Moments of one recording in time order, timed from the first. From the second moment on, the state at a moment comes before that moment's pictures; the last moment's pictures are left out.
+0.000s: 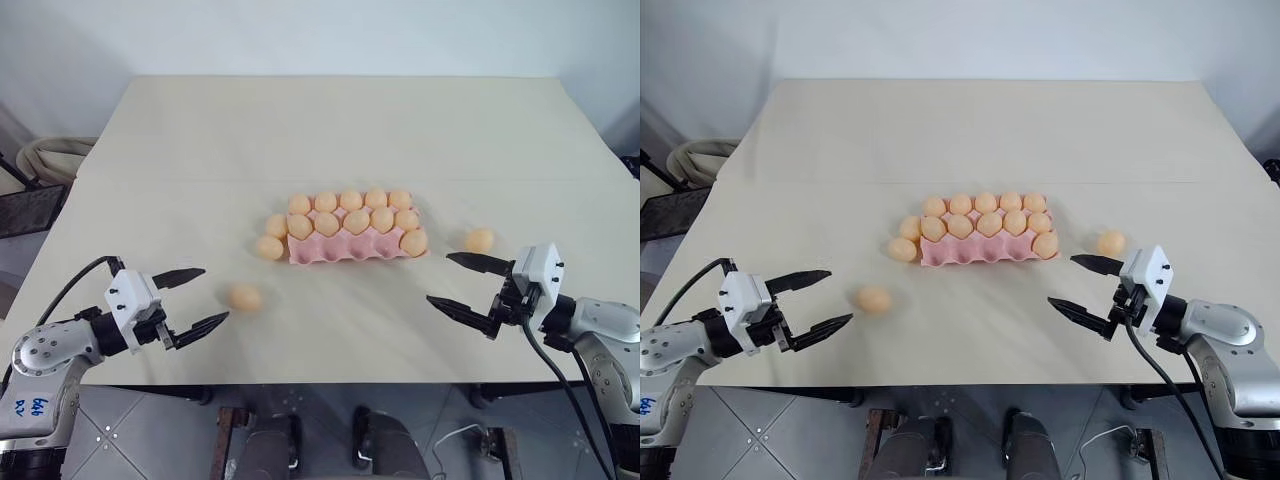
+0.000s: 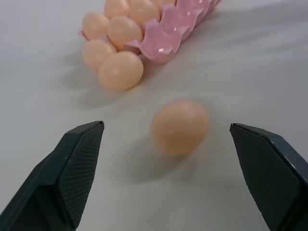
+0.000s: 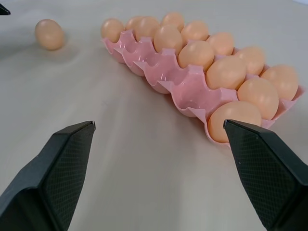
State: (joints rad) left arm 0.05 0.72 0.31 -0.18 -0.42 0.08 -0.96; right arm -0.07 -0.74 -0.24 -0.21 0.52 0.24 1.04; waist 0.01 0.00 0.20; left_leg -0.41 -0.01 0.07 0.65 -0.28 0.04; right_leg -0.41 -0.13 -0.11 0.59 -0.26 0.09
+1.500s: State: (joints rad) left arm -0.14 0.64 0.09 -0.27 -0.47 0.11 -1.01; right arm -0.50 -0.54 -0.20 0.29 0.29 0.53 0.40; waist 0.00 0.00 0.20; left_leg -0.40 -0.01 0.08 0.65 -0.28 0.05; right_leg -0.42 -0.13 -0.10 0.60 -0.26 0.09
